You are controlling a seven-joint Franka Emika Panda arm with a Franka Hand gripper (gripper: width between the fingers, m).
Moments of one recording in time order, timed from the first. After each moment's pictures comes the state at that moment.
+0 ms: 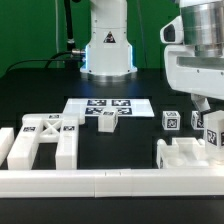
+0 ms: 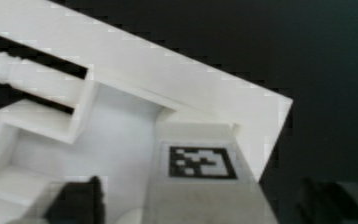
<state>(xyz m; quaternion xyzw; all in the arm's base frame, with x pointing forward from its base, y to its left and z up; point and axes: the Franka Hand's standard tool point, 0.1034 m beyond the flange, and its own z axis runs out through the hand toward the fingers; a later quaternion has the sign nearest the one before) 0.640 0.119 0.080 -0.83 0.55 0.00 0.10</state>
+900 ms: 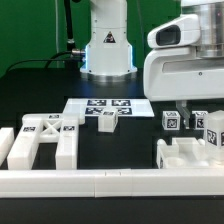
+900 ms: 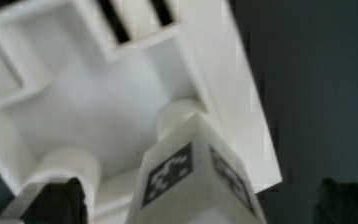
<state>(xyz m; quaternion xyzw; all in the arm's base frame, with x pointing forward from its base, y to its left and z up) 0.638 0.111 0.080 -0.99 0.12 -0.03 0.07</state>
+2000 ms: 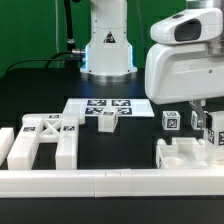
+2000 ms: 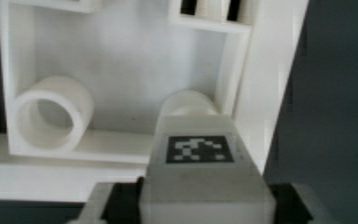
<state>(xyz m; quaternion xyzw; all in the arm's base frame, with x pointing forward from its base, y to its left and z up) 0.640 0.113 0.083 -1.00 0.00 -0.04 0.05</state>
